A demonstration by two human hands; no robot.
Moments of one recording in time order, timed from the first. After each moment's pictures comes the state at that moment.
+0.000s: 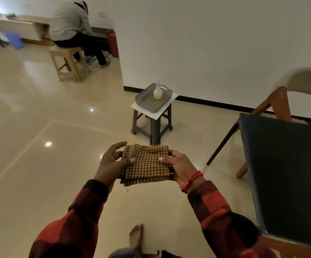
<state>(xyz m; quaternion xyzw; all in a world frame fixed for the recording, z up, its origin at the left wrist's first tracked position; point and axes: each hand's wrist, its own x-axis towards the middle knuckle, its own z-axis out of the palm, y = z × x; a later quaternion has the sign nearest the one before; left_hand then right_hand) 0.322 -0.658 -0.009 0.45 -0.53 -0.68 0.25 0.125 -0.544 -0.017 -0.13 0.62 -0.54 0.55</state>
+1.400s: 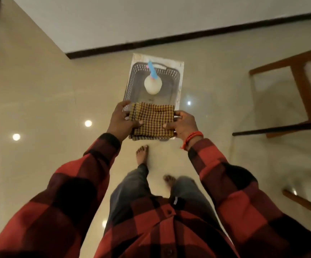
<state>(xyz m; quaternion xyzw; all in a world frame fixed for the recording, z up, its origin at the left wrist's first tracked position) -0.102 -1.359 -0.165 0.43 -0.63 -0.65 -0.03 -0.214 -1.186 -0.185 0.11 0.73 -0.53 0.42</state>
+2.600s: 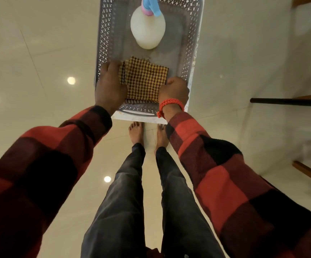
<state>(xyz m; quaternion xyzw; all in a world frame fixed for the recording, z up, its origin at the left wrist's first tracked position) -0.184 -1.422 -0.419 0.34 -0.86 -0.36 -0.08 -0.260 -1.277 -0.405 0.19 0.88 -0.32 0.30</state>
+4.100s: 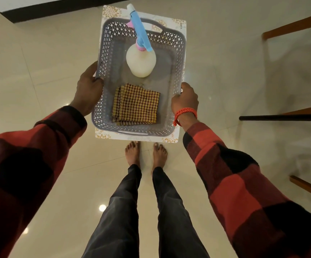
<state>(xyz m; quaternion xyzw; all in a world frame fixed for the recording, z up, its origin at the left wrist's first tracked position) -0.208 -1.494 -0.419 0.37 -0.74 -0.55 -0.05 -0.309 -1.239 -0.412 0.05 0.94 -0.27 0.21</state>
